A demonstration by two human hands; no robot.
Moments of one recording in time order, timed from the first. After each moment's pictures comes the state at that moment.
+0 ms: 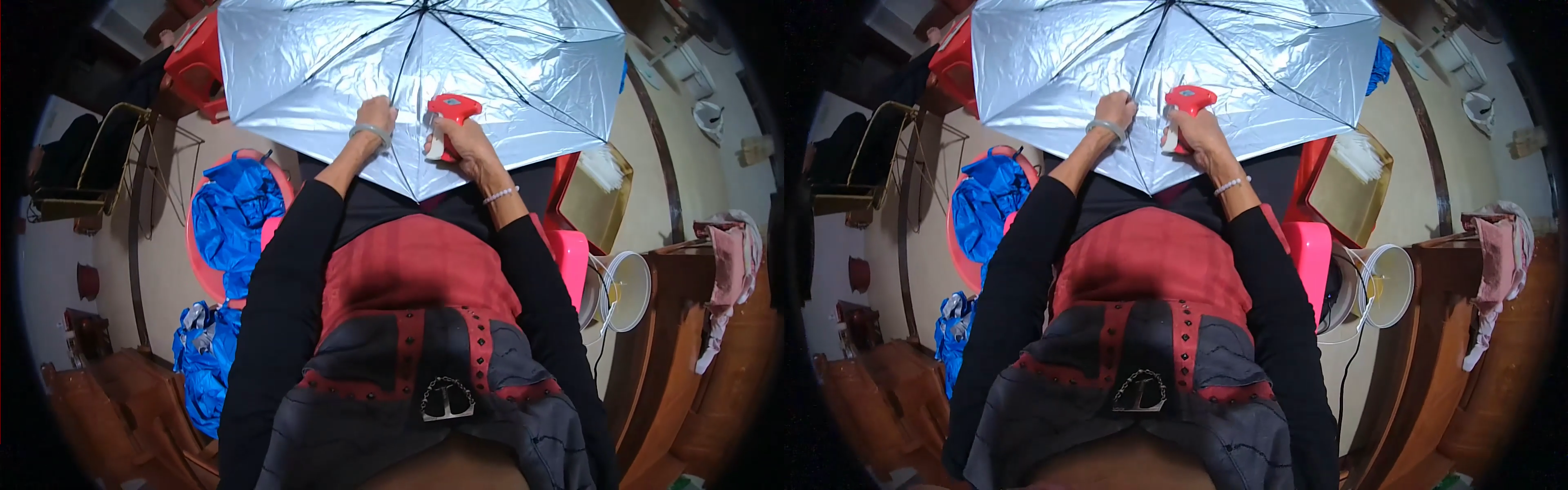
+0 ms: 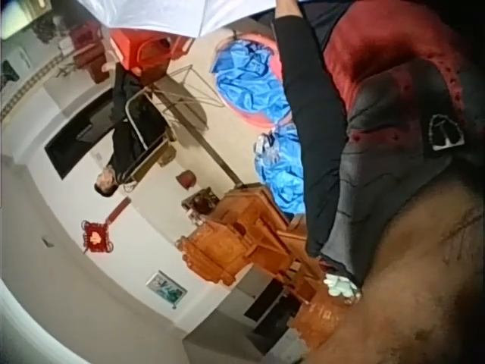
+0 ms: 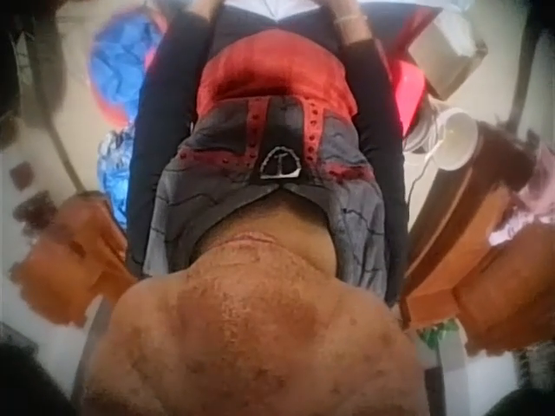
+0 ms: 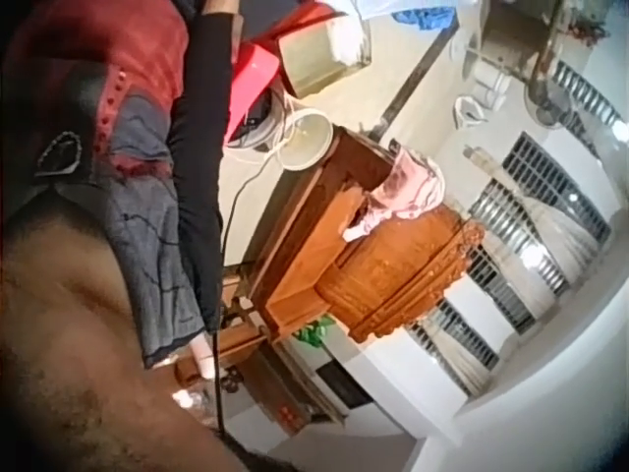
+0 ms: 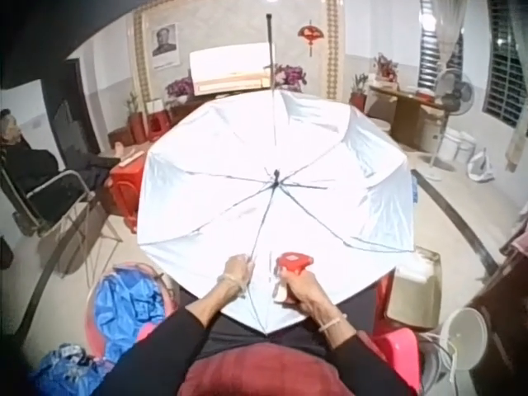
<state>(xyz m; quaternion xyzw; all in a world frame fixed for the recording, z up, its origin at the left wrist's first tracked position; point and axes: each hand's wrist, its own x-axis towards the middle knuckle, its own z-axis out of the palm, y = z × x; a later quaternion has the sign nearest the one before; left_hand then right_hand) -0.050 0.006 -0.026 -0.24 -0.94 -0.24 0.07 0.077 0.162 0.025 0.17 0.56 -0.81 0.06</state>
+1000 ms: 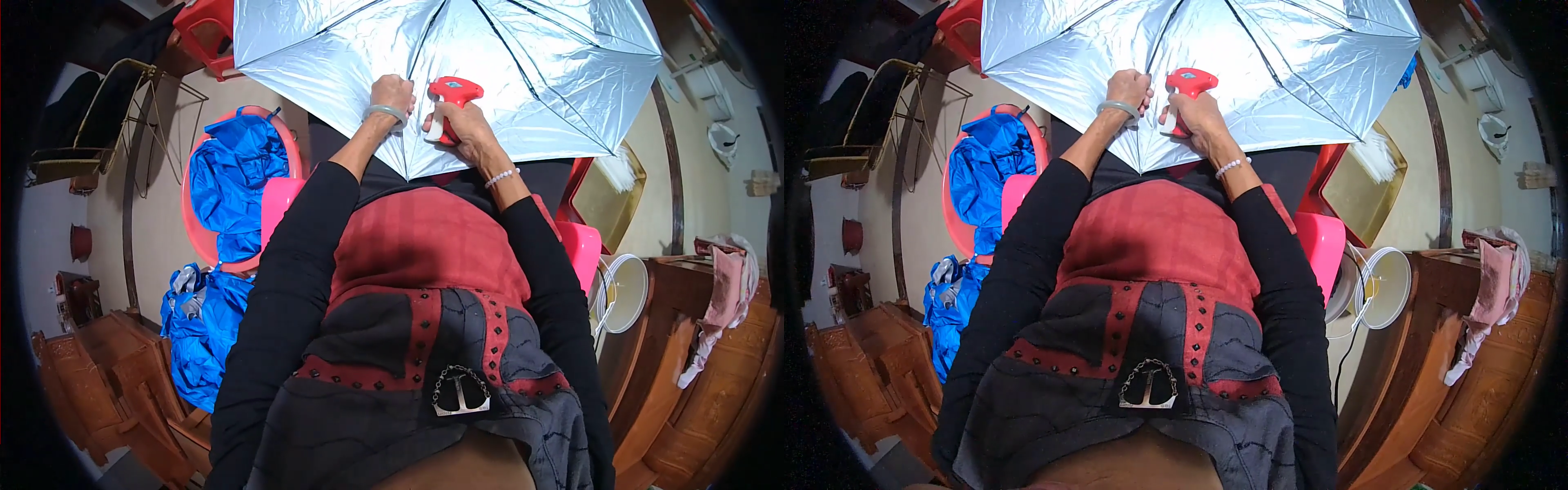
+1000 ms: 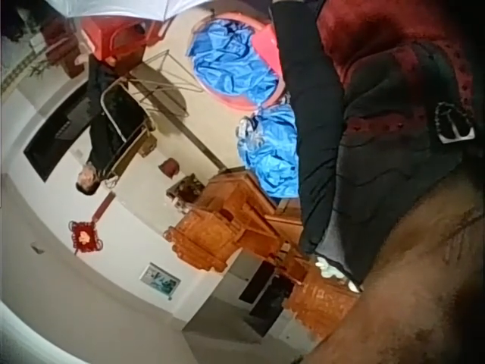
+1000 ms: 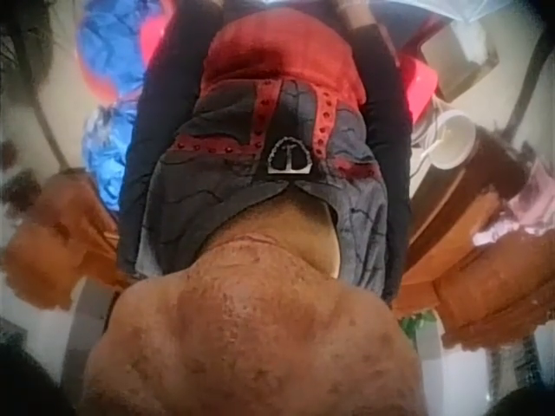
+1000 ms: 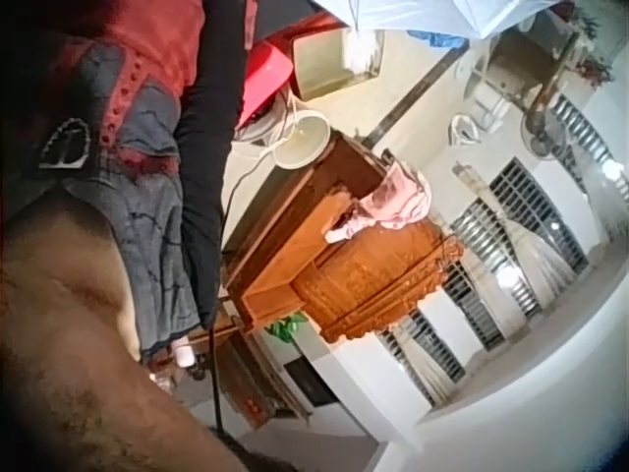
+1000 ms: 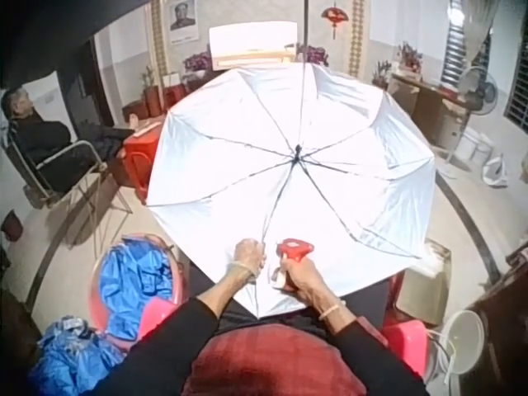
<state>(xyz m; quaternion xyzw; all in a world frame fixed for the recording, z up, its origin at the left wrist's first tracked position) -0.011 0.006 -0.005 -0.04 -0.83 -0.55 -0.12 0.074 0.136 0.014 0.19 0.58 -0.79 0.09</state>
